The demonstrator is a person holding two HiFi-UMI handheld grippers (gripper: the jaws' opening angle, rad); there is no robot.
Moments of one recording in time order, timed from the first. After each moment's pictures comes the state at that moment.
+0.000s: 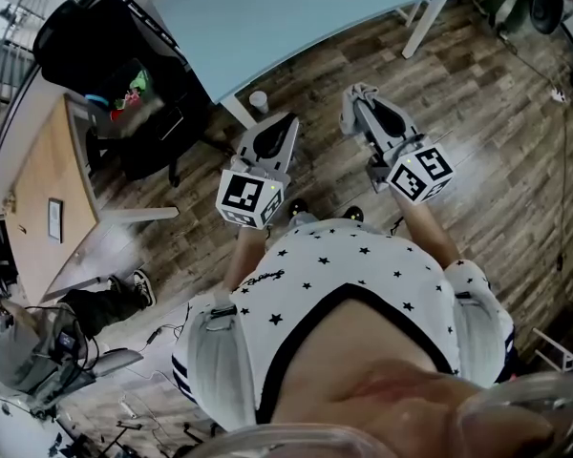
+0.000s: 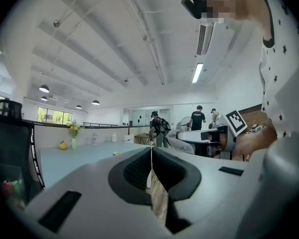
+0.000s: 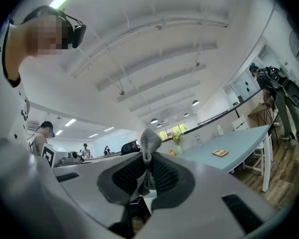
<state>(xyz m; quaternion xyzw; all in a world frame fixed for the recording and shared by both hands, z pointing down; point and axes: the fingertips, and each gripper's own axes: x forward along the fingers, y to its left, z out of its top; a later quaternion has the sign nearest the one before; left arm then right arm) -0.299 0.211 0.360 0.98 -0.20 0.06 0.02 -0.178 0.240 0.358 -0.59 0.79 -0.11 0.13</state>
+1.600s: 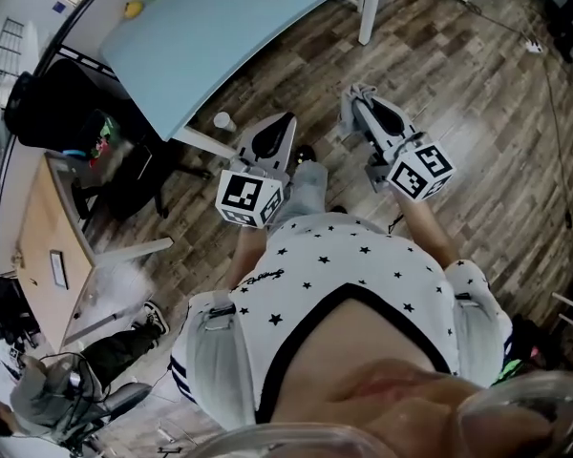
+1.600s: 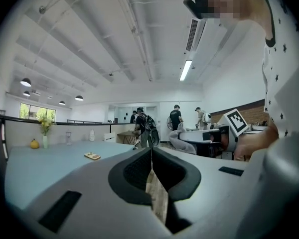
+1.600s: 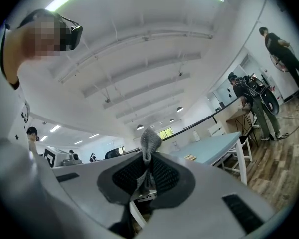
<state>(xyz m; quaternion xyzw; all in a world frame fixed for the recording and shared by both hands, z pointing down) -0.154 0.264 0.387 0.99 -0.12 0.07 0.01 -0.039 0.317 0.390 -0.65 0.73 -0.12 0.16</state>
